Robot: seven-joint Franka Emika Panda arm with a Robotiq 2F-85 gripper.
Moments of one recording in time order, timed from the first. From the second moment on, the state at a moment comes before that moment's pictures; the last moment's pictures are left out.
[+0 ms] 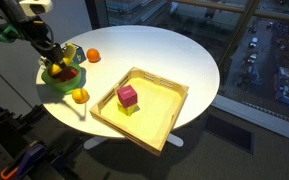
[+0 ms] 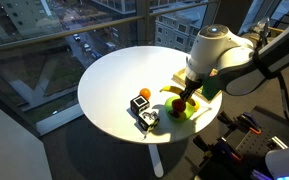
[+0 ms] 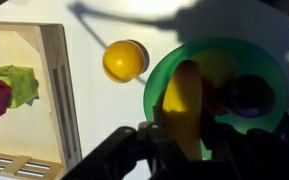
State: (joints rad) arm 0.14 0.05 0.03 -2.66 -0.47 2.73 0.54
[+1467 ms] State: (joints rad) arm 0.14 0.09 0.02 -2.68 -0.76 2.79 0.84
